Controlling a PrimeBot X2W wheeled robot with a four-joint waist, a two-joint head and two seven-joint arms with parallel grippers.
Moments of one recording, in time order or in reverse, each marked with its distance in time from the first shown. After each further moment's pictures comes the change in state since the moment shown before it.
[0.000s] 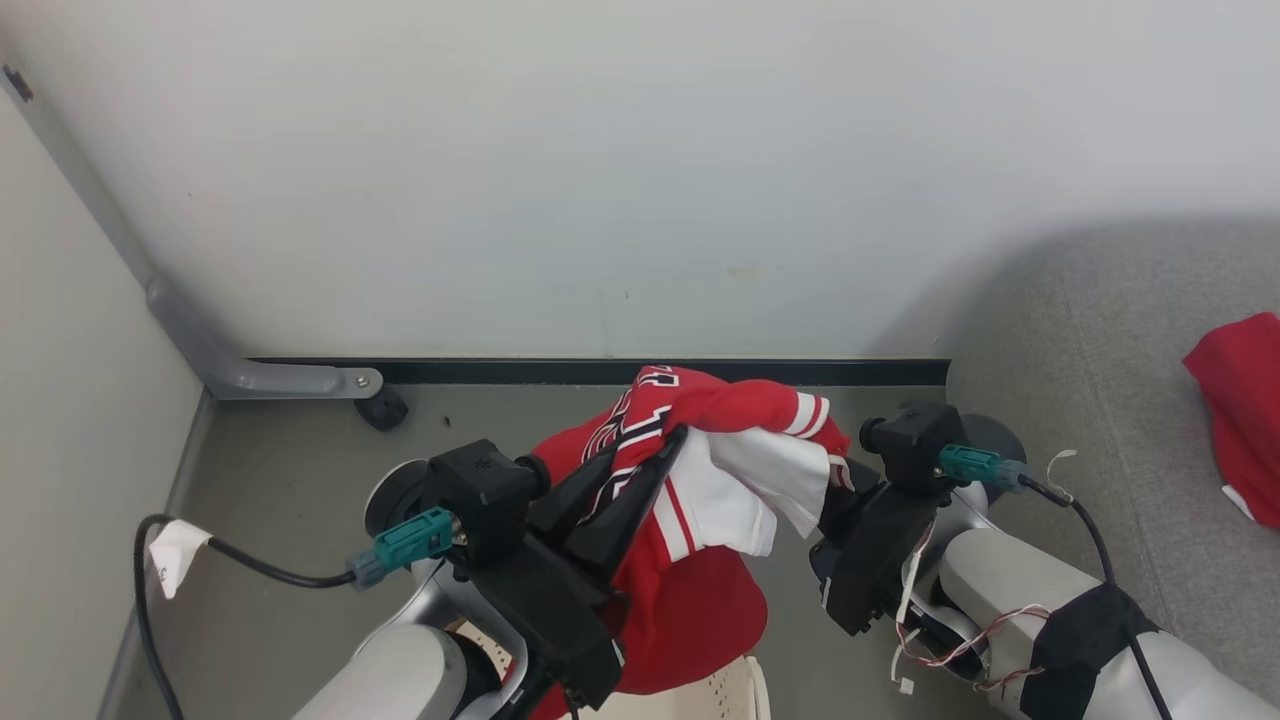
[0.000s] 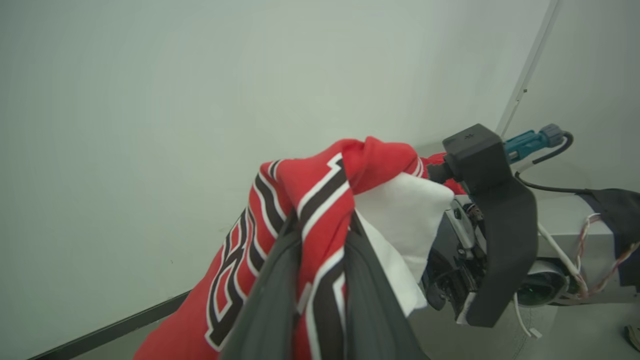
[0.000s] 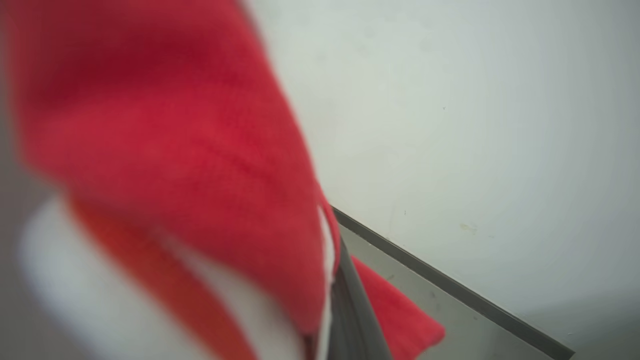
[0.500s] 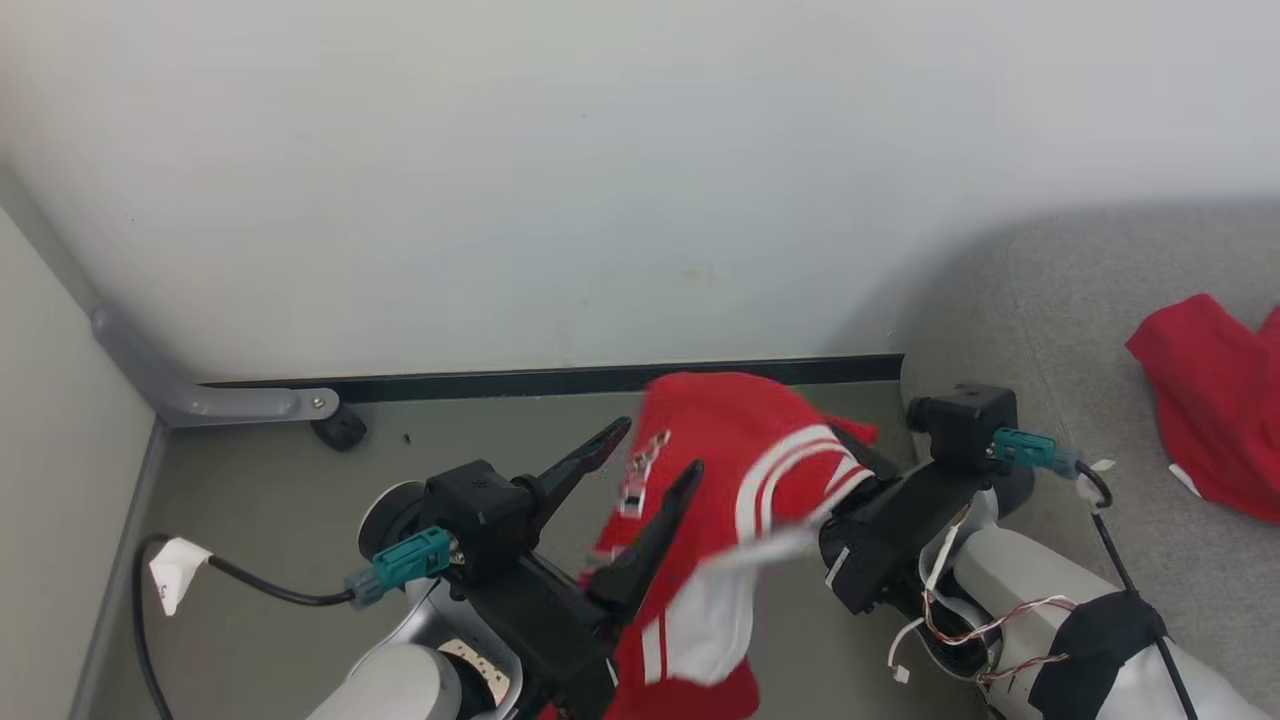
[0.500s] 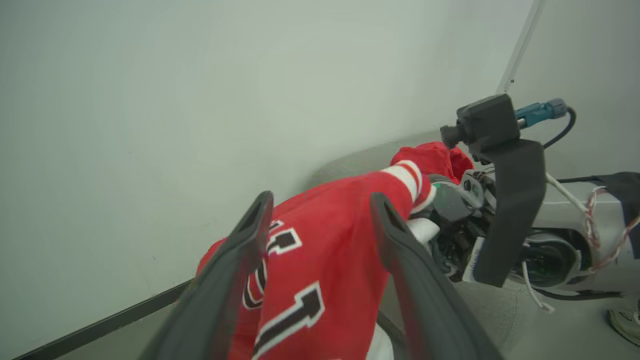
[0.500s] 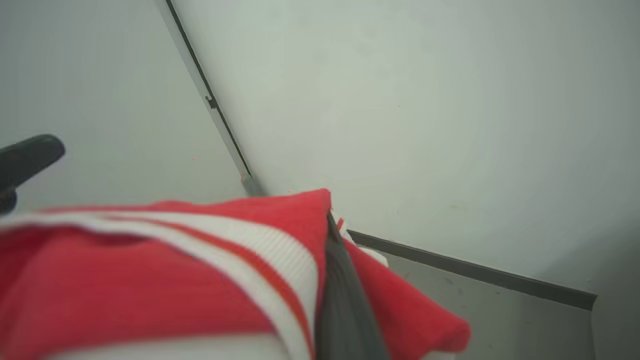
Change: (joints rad) left arm 0.031 0.020 -0.006 -0.012 0.000 0.017 0.005; right arm 0.043 0.010 -0.082 -0.037 0.209 0.000 -0.017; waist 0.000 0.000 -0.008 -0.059
